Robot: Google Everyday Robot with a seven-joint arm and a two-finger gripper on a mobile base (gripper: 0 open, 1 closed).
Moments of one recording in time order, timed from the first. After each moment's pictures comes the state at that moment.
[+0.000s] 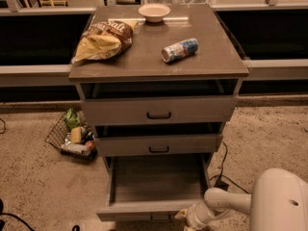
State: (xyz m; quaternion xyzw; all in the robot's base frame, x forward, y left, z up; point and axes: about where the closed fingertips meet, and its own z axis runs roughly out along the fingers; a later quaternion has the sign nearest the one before) arm 0.406 -0.121 0.165 -0.65 0.69 0.27 0.16
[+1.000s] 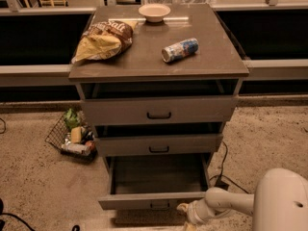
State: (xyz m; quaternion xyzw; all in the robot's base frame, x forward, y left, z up) arm 0.421 -0.127 0.167 -0.65 0.70 0.24 0.18
